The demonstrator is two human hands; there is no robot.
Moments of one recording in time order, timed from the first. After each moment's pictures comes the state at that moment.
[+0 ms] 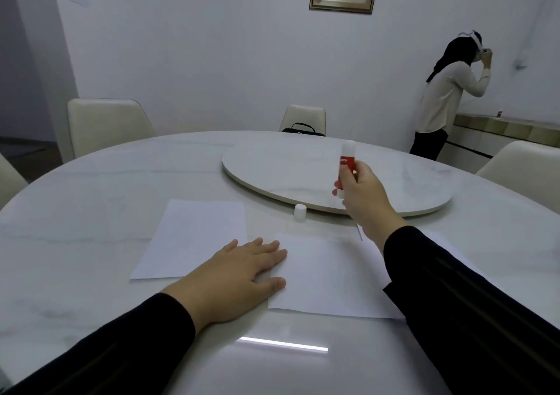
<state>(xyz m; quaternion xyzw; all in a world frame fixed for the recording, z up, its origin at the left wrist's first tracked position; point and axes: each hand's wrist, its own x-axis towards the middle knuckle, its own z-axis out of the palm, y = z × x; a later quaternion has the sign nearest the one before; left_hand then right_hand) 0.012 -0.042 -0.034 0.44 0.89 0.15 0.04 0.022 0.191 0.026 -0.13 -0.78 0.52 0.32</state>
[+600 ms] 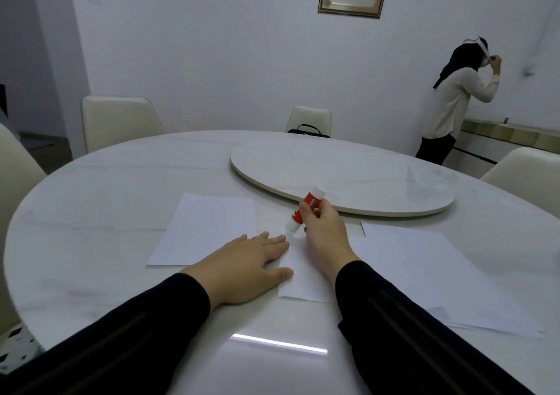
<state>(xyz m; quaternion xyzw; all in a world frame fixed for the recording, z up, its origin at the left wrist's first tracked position) 0.015 -0.041 -0.028 0.42 0.89 0.13 0.07 0.030 0.118 -0.024 -0.12 -0.75 0.60 0.27</state>
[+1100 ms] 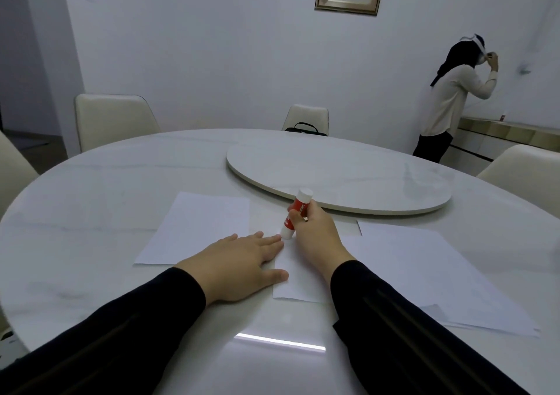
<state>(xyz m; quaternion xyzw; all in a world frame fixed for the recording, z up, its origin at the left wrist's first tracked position) 0.013 -0.038 -0.022 0.42 0.90 0.05 0.08 0.029 0.119 -0.026 -0.07 -0.81 0.53 0.24</state>
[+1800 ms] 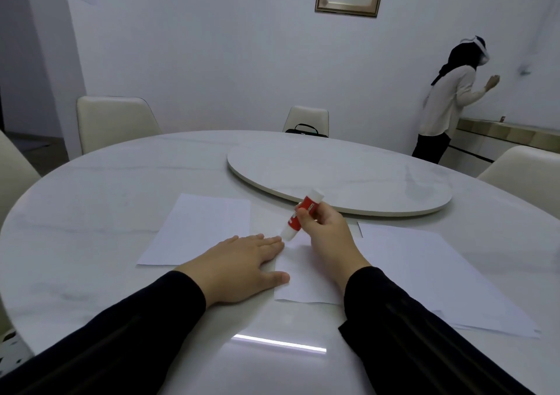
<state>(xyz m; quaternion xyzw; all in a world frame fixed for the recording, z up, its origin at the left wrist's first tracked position) 0.012 -0.042 -0.023 0.42 0.90 0.09 0.06 0.043 0.128 -0.026 -0.05 -0.75 0.60 0.26</state>
